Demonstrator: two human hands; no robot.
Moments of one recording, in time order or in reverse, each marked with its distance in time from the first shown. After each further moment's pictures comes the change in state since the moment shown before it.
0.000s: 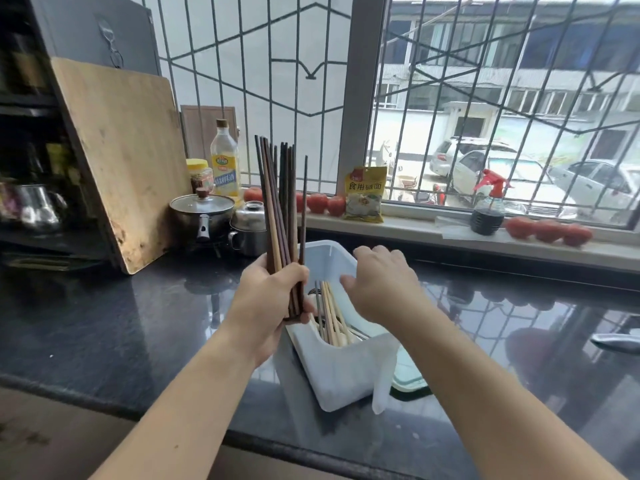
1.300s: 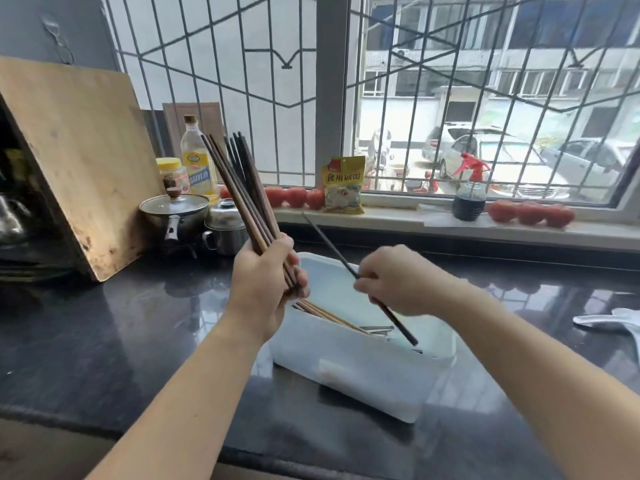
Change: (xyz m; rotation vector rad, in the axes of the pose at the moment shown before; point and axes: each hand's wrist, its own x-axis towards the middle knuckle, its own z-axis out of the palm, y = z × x) left_hand 0.032 -0.017 0.052 -0.136 0.024 0.066; right_hand 0.012 0.085 -0.029 0.053 -0.219 -0.184
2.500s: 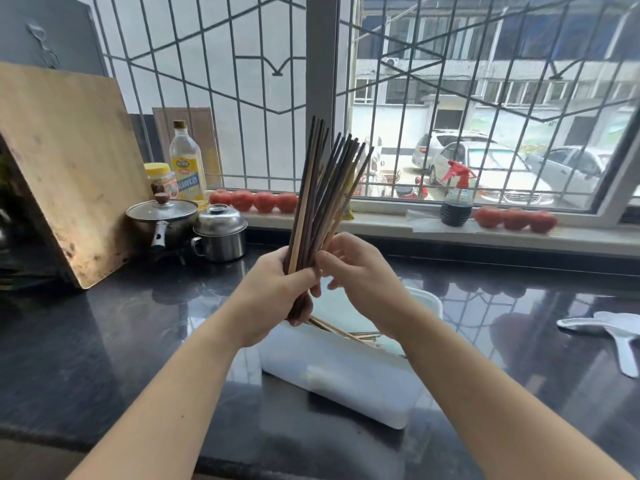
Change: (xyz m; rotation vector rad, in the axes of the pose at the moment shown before) left_hand -0.002 0.004 0.001 0.447 -0.425 0.054; right_hand 0.003 -0.031 0.025 0.868 0.316 -0.122
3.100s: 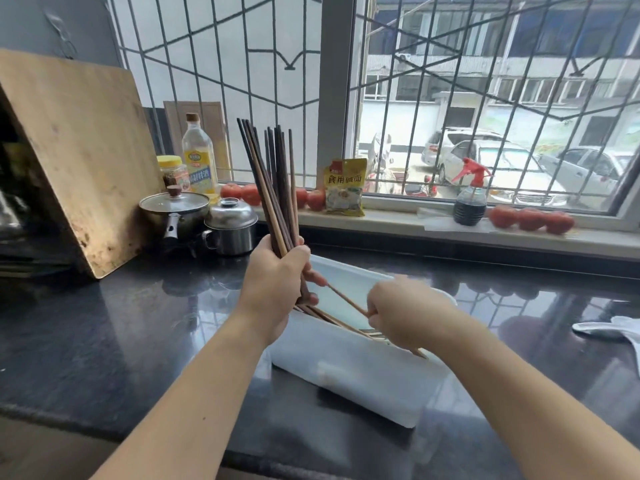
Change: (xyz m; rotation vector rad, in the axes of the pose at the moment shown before) left_hand 0.003 -0.006 0.007 -0.207 0.377 -0.036; right_hand -0.015 0.019 -0.022 -1.249 -0.314 0.149
